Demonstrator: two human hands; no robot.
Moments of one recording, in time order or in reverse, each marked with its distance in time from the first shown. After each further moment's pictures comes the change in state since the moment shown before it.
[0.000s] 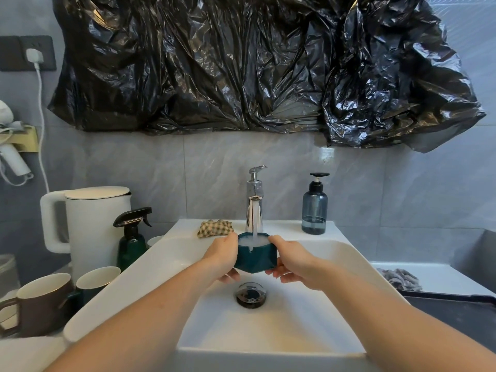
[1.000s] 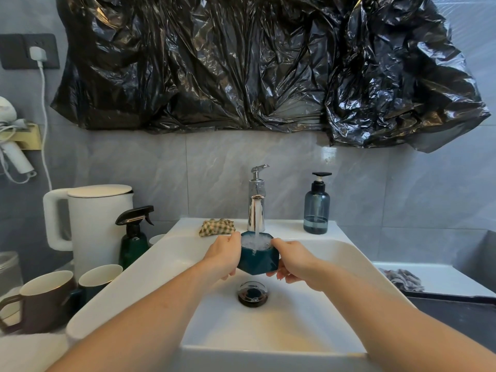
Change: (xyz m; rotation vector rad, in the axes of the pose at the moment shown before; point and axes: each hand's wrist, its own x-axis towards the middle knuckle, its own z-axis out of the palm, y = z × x) left_hand 0.006 -0.003 0.004 0.087 0.035 0.053; right_hand 0.002 0.001 0.003 -0.085 0.034 -0.035
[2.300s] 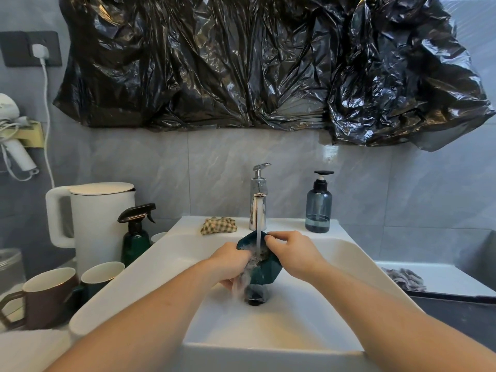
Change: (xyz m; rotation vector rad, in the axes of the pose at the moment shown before) left_hand -0.009 -0.006 -0.002 0.030 -0.220 0.011; right_hand -0.005 -0.003 0.000 -0.165 0.235 -0.235
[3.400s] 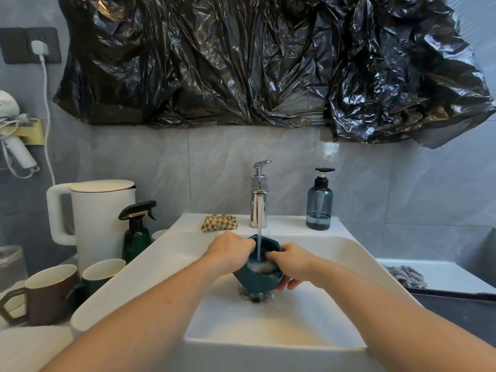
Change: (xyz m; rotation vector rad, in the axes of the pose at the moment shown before) left_hand -0.006 0.013 -0.004 0.105 0.202 0.080; right_hand 0.008 0.009 0.008 -0.054 -0.361 0.217
